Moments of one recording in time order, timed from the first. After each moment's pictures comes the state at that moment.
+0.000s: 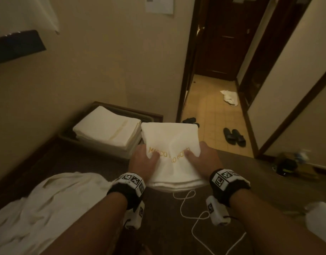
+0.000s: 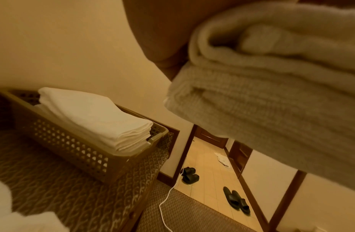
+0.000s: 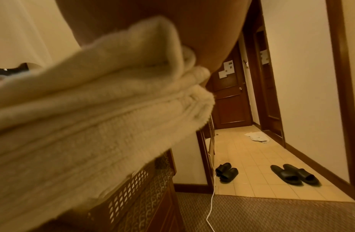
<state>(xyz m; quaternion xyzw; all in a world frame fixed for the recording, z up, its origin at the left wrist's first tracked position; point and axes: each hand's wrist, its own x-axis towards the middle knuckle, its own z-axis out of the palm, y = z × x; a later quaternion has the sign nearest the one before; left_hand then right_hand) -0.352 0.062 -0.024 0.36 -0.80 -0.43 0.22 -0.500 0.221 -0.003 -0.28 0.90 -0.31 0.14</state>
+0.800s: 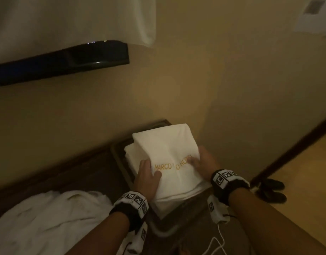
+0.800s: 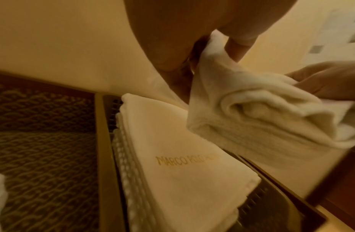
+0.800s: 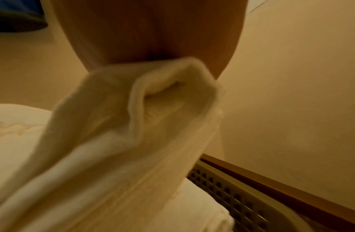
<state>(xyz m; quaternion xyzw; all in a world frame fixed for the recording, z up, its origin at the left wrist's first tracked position) -0.426 -0.213 -0.075 0.59 -0.61 -0.42 0.33 -0.652 -0.231 -0.038 -0.56 0.75 -0.18 0.30</state>
